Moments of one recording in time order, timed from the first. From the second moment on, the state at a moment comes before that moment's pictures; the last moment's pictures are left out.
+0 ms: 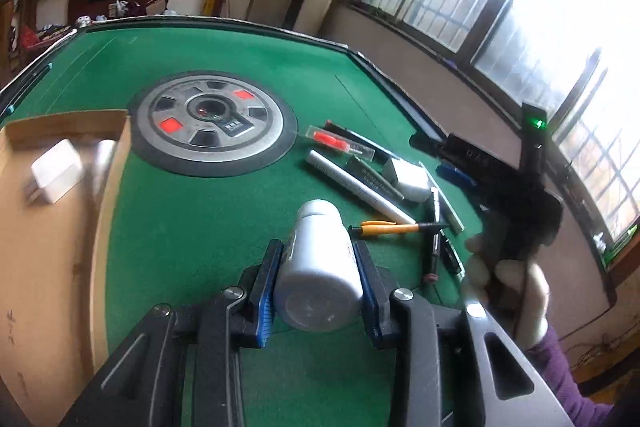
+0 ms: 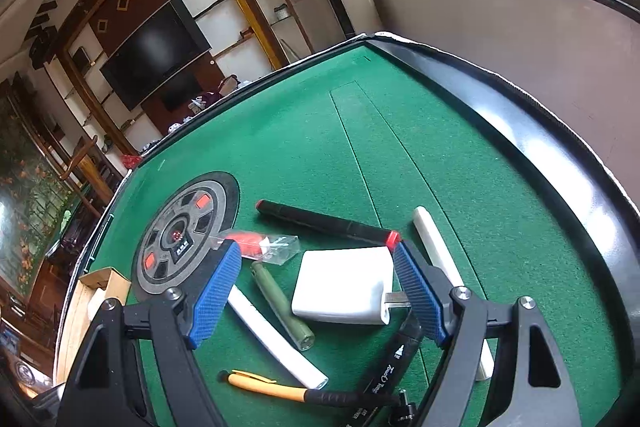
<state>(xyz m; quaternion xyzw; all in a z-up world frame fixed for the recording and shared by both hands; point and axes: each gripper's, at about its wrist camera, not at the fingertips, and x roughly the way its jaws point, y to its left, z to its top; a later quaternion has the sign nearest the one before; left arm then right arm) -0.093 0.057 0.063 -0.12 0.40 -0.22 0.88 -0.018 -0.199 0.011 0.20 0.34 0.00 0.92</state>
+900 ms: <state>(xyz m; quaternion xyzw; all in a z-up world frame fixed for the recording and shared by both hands) -0.144 0.174 0.064 -0.19 0.32 -0.16 0.92 0.038 -0.062 -0.008 -0.09 0.50 0.11 0.85</state>
